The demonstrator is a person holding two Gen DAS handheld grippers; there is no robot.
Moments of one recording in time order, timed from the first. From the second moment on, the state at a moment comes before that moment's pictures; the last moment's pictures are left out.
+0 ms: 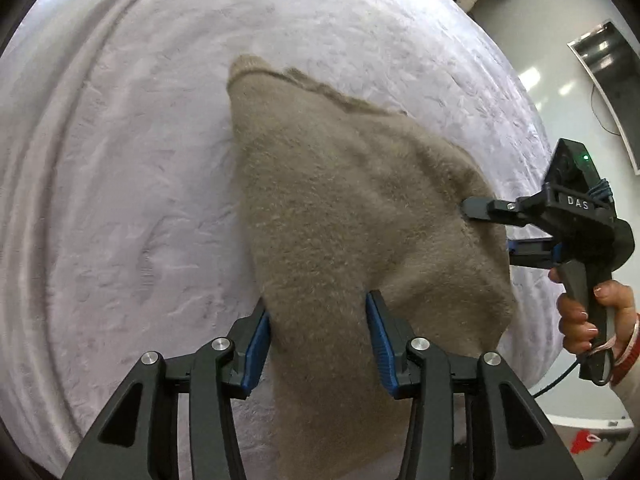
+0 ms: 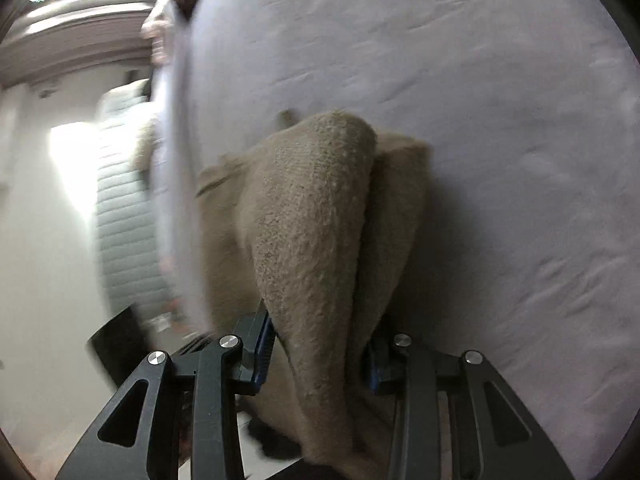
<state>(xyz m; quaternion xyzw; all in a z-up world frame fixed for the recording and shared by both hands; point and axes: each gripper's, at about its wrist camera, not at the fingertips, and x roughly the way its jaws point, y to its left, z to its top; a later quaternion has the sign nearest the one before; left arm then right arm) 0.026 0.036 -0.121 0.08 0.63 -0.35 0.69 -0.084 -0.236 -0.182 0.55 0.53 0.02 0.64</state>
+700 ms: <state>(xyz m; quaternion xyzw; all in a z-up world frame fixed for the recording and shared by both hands) 0.014 0.059 -0.079 0.14 0.59 -0.24 0.76 -0.081 -0.136 -0.132 0.21 0.65 -0.08 0.72</state>
